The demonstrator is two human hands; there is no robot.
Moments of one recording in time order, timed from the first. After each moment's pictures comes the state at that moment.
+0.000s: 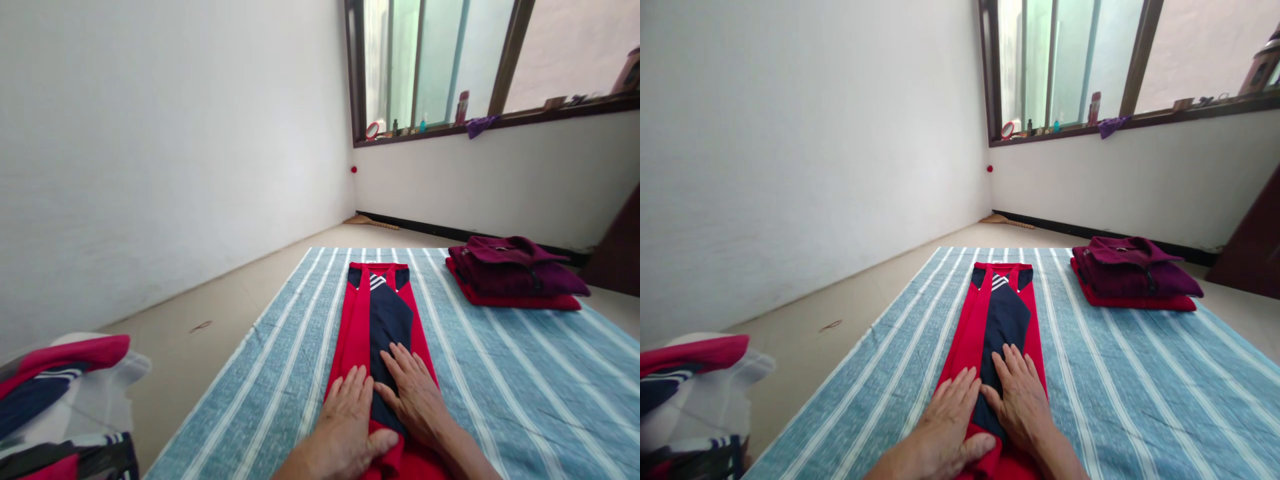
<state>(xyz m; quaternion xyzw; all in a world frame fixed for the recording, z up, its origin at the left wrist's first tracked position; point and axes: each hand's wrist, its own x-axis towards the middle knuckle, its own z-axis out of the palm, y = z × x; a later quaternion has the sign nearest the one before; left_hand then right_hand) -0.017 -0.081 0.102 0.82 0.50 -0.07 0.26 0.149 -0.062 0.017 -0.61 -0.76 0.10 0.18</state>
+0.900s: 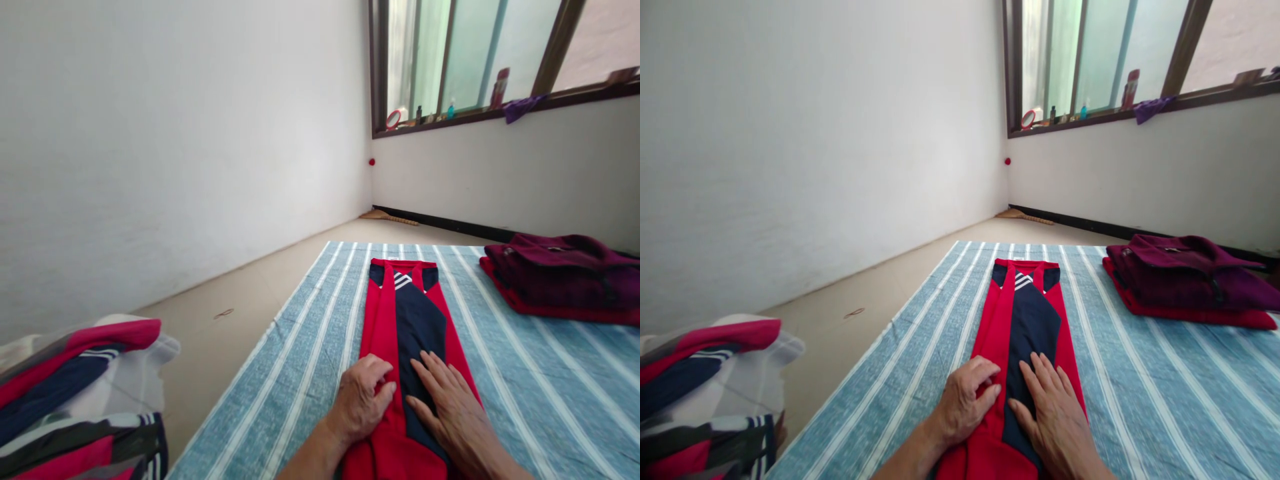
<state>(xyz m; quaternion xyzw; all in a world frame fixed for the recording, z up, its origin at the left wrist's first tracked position) -0.040 -0.034 0.042 0.83 0.45 0.27 0.19 0.152 -0.060 -0.009 -0.61 -0.77 0.04 0.19</state>
